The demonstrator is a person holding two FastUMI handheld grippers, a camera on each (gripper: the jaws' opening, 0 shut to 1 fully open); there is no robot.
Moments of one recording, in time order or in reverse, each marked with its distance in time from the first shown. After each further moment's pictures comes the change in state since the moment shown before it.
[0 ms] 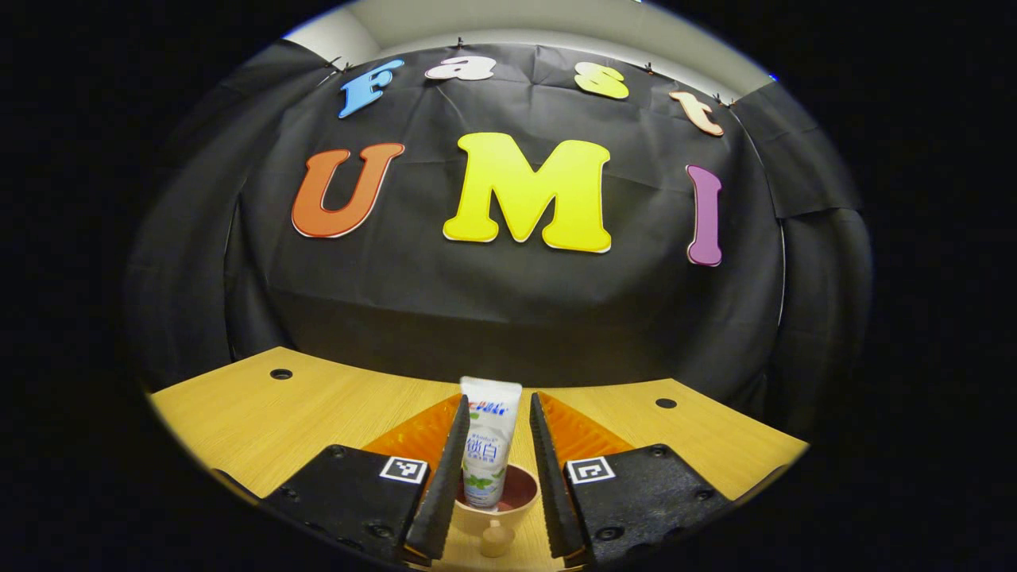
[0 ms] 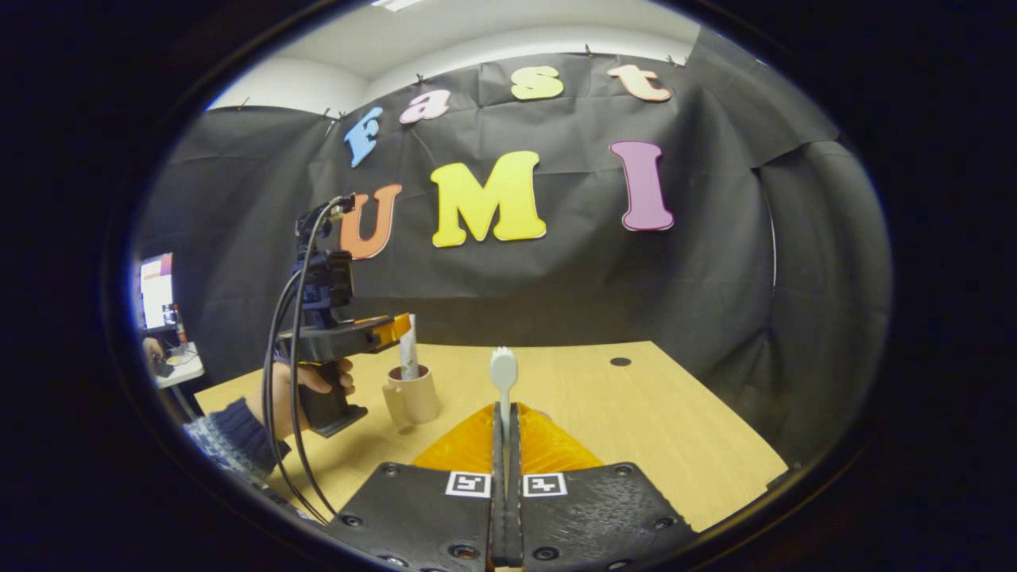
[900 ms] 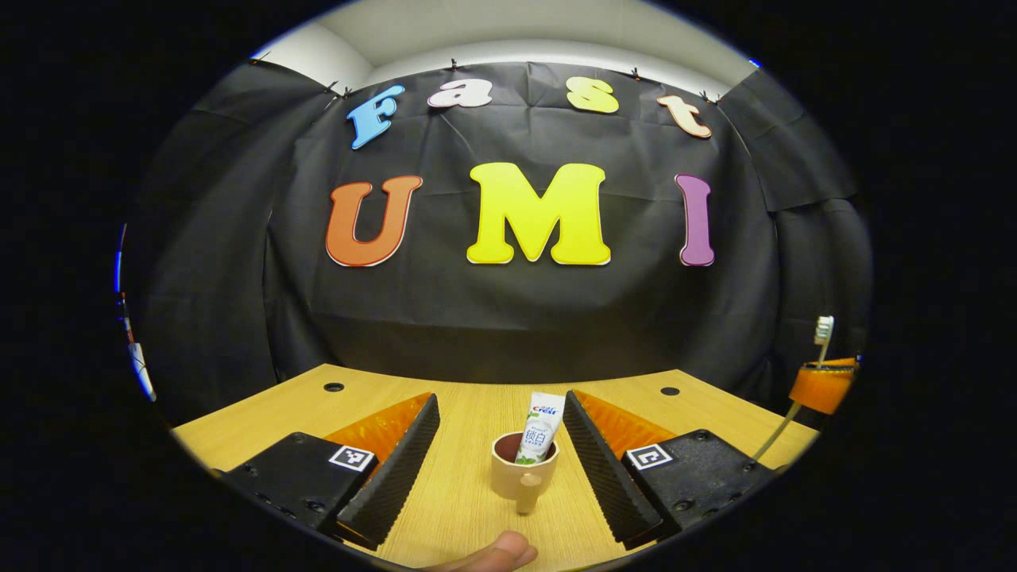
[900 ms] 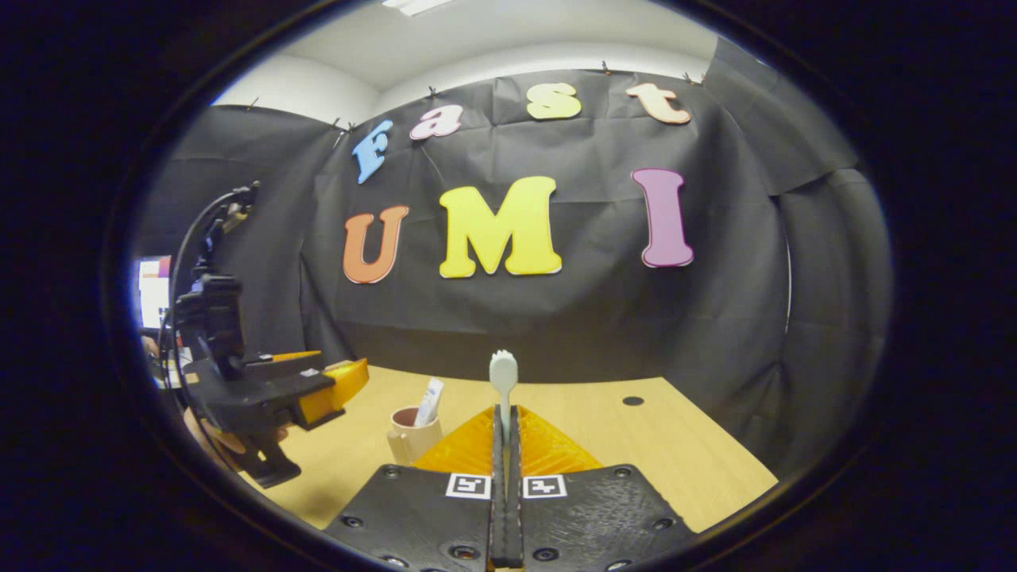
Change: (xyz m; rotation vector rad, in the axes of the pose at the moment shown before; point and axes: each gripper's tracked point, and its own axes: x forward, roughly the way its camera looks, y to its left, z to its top) left arm -0.102 0.019 0.026 0.083 -0.012 0.067; right arm 0.053 0.038 0.073 -0.037 -0.106 0.026
